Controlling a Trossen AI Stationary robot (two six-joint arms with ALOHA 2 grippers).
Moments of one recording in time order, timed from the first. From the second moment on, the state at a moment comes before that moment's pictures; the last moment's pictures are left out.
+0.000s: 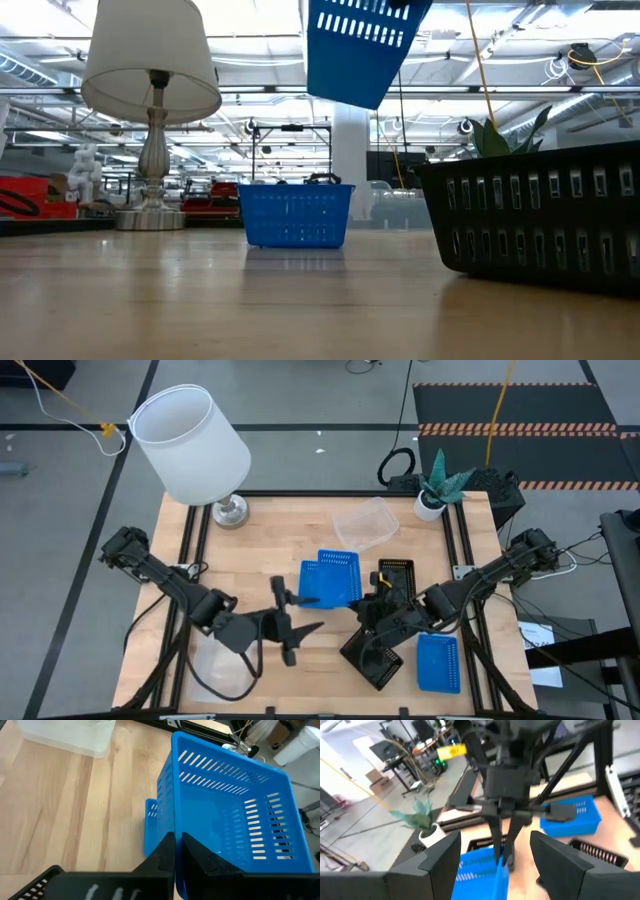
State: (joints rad) left arm -0.58 1.55 1.38 -0.12 -0.80 0.20; right arm 0.49 1.47 1.22 -0.55 0.63 0.18
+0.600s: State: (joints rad) left arm -0.51 1.55 1.38 -0.22 -0.78 0.22; right arm 0.49 1.47 1.22 -0.56 0.62 0.22
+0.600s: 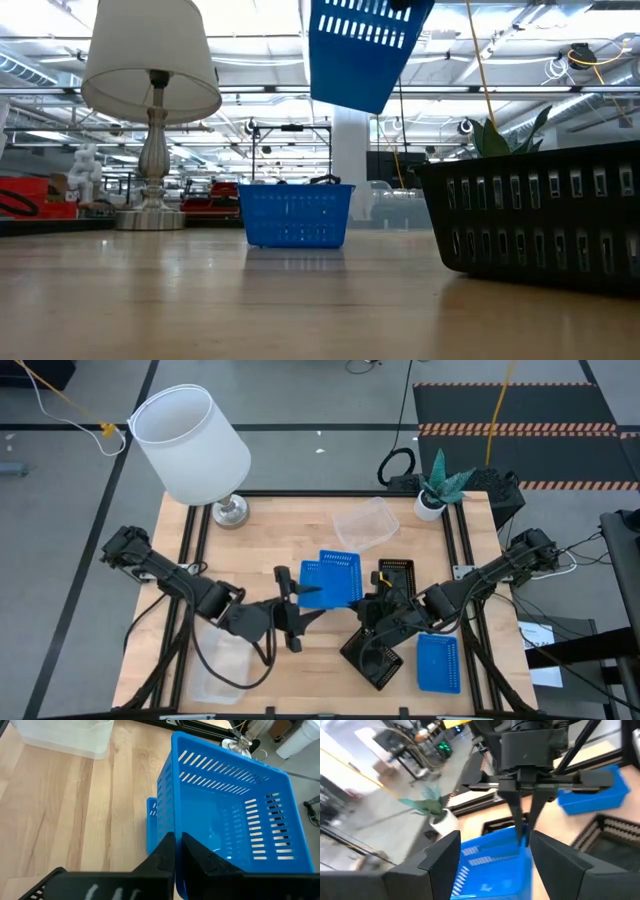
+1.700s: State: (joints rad) left arm -0.36 1.69 1.38 -0.26 -0.46 0.12; right arm 0.48 1.47 1.22 -0.58 0.62 0.22
